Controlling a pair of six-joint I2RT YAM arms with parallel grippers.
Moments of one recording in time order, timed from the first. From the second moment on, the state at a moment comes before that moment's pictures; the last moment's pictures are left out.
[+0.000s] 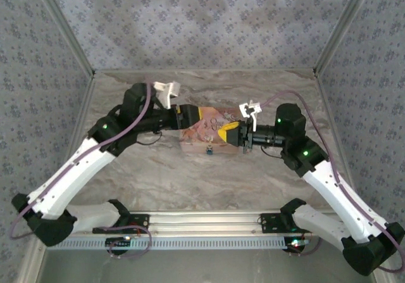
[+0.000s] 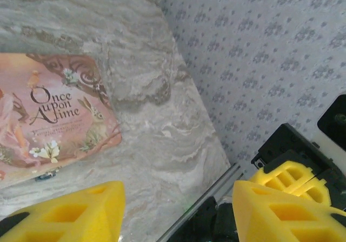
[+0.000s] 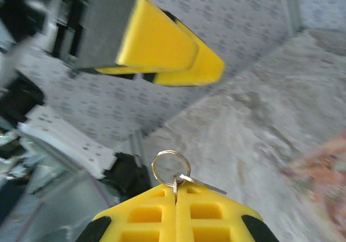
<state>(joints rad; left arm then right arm) -0.75 1.15 1.36 -0.61 0.29 -0.75 0.54 0.91 0.94 -0.19 -0.84 0.36</state>
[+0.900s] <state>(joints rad) -0.78 0.98 1.01 0.11 0.58 -0.93 0.59 1.02 1.12 0.06 -1.25 0.59</state>
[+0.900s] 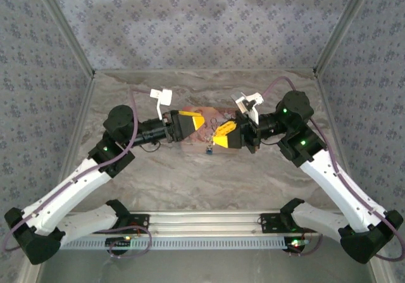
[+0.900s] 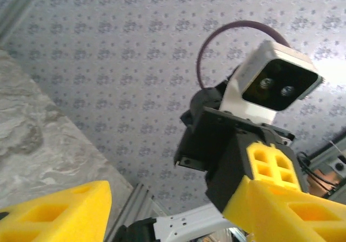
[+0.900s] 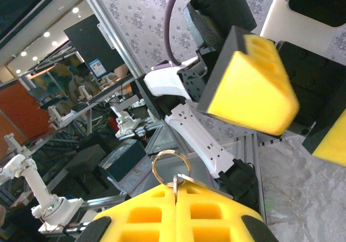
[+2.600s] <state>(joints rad) -0.84 1.10 0.99 0.40 0.64 -1.19 0.51 0.96 0.99 0.15 -1.06 0.48</state>
